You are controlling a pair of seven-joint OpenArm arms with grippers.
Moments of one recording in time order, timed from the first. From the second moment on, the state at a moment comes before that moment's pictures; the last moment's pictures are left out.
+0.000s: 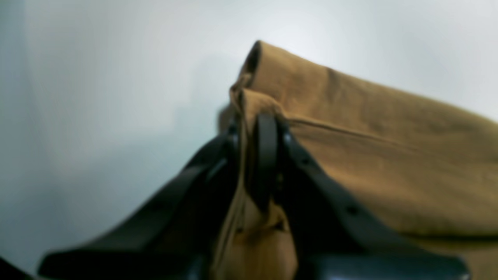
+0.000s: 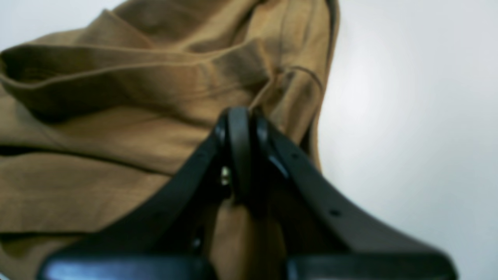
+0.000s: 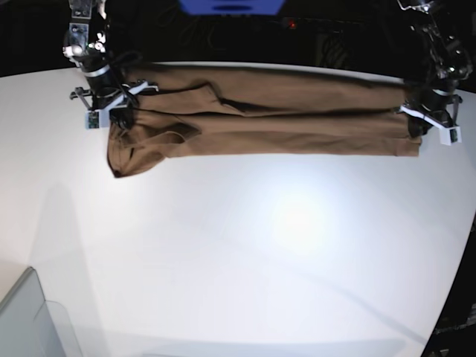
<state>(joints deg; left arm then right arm) 15.4 -12.3 -35.0 82.3 -18.9 -26.7 28.0 -26.3 3.5 13.8 92.5 8.1 17.4 -15.4</state>
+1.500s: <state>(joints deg) 21.4 2.3 10.5 101.8 -3.8 -18.8 26.8 -26.3 3.4 13.8 92.8 7.9 17.4 -15.8</state>
